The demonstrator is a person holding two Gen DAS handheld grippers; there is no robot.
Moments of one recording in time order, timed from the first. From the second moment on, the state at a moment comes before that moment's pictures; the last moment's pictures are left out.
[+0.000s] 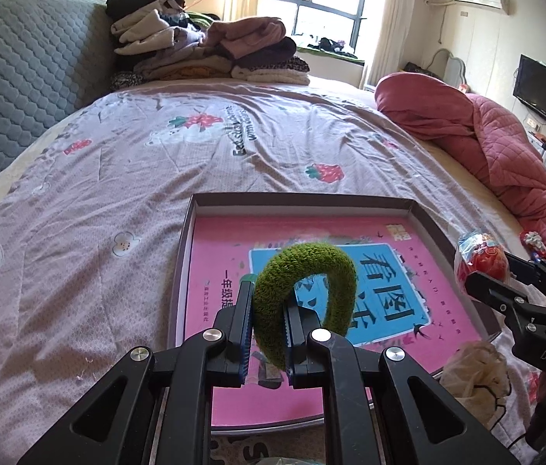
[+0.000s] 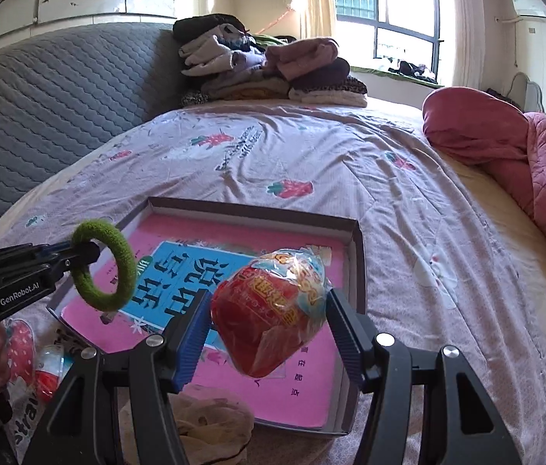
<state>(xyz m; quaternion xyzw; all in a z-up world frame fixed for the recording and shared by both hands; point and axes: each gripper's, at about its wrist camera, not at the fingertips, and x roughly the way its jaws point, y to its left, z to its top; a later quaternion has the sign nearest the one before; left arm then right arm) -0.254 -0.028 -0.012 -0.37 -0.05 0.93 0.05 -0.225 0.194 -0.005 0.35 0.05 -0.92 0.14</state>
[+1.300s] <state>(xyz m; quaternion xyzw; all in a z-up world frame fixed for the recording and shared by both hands) -0.268 -0.025 -0.051 -0.42 -0.02 0.91 0.04 -0.248 0.185 -0.044 0.41 0.07 -0.90 0.13</state>
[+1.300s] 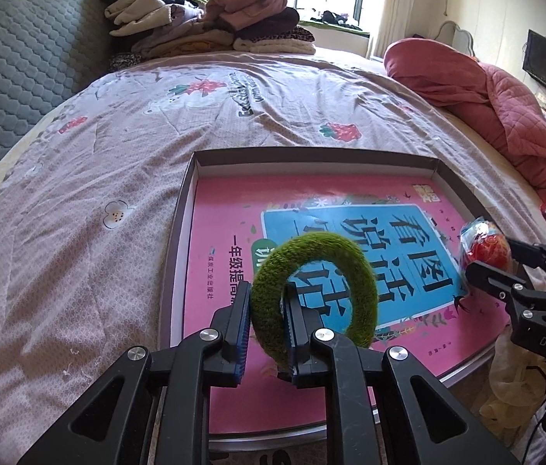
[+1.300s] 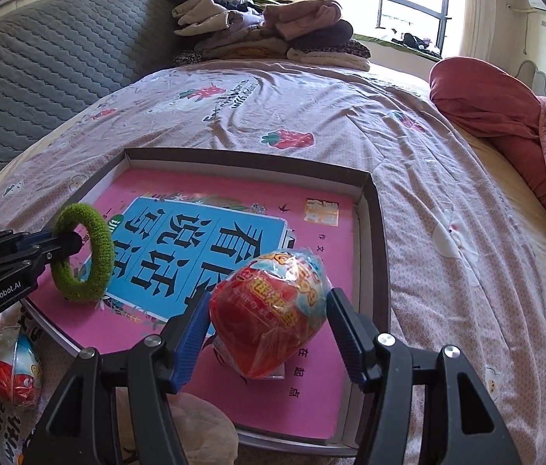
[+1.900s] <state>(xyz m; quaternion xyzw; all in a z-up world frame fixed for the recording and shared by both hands) -0.265 -0.031 -0.042 -0.40 -0.03 0.92 0.03 -0.248 0.182 -0.039 0.40 0.09 -0.91 0.12</state>
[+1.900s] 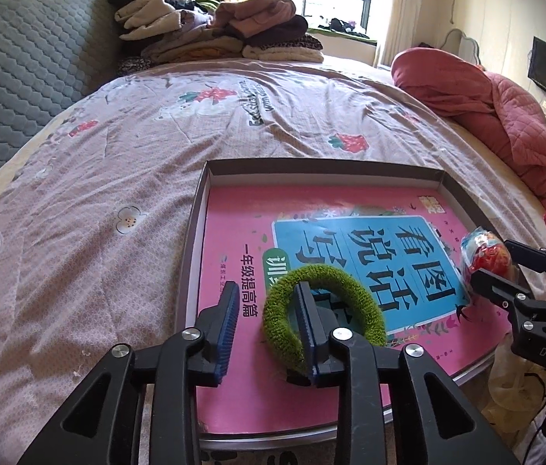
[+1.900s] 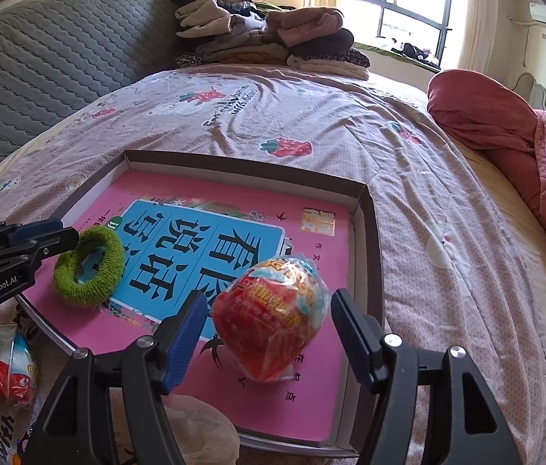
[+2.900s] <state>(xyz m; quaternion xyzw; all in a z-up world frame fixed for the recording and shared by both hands) -0.194 -0.023 0.039 -0.32 -0.03 0.95 0.04 -0.203 0.179 0.041 0.31 0.06 -0.94 0.15</state>
